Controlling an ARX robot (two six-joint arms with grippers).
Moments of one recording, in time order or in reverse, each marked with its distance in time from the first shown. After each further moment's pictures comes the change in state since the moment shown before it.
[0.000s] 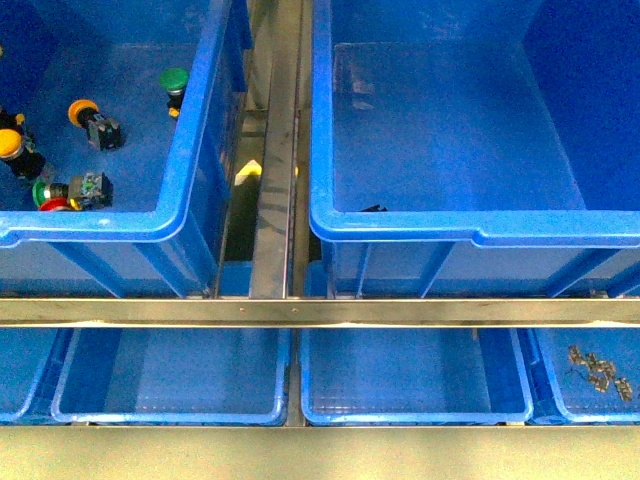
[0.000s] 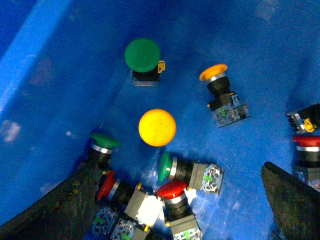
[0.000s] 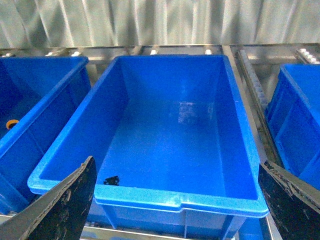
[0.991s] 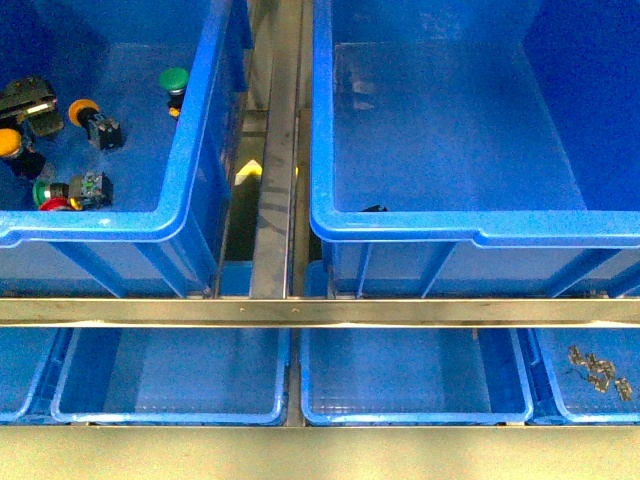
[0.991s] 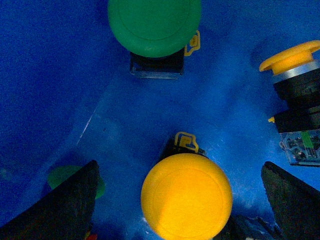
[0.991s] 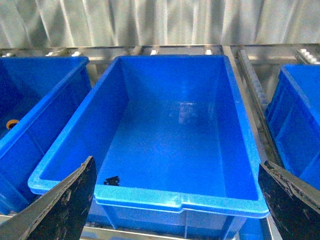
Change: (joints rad) left arm 0.047 0.401 0.306 -0.014 0.043 0.006; right arm 0.000 0.000 0.000 0.000 0.000 0.000
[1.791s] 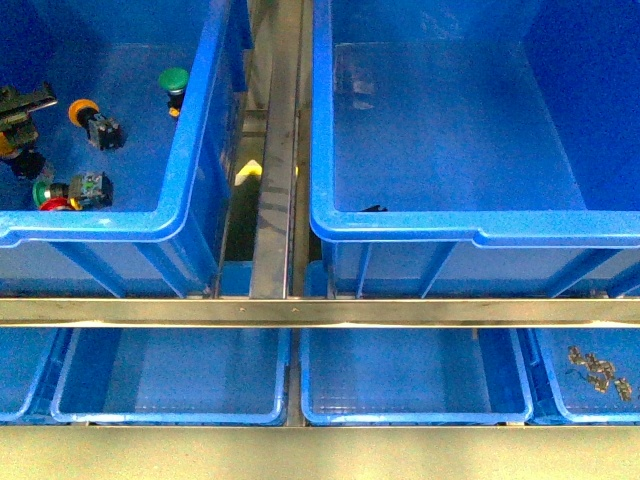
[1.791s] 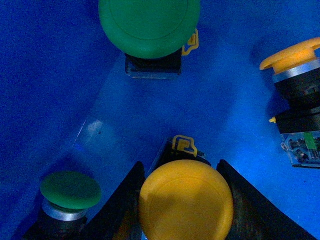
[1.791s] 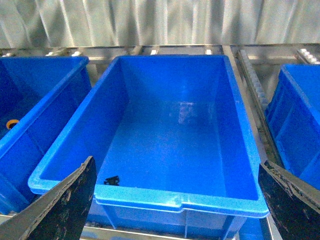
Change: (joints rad) left arm 0.008 0.016 0.020 -0.009 0.030 0.015; right arm 0.000 0.000 0.000 0.000 0.000 0.000
